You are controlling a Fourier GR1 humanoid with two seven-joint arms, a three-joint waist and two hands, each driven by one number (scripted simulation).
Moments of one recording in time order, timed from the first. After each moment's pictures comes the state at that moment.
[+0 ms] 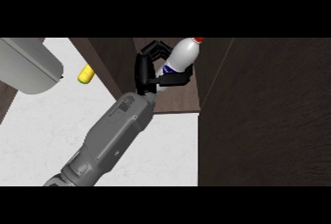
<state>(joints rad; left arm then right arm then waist) -0.90 0.00 -0.36 -0.76 0.56 0.70 -0.45 0.94 -0.17 -0.27 -2.38 -0.32 0.63 -0.37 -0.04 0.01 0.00</state>
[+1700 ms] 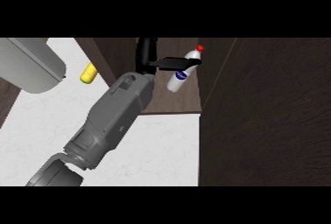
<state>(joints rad) -1.13 0.00 -0.24 -0.44 0.56 0.43 -0.59 0.92 -0.14 -0.24 -2.38 -0.35 0.65 -0.34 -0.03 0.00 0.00</state>
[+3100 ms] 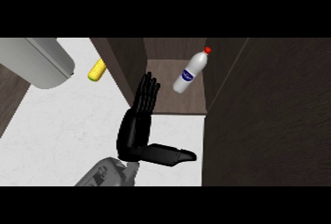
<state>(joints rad) -0.34 0.12 -0.63 -1.50 0.51 0.54 -0.37 0.89 -0.19 -0.10 -2.39 -0.34 0.66 -0.23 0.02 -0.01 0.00</state>
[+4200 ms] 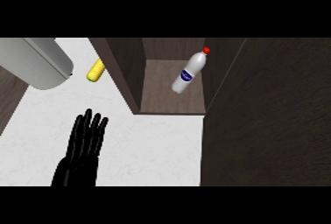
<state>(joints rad) 0.11 0.39 -0.59 -1.91 0.53 0.47 -0.45 0.80 -0.19 0.43 -2.45 -0.13 0.64 0.00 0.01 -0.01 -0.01</state>
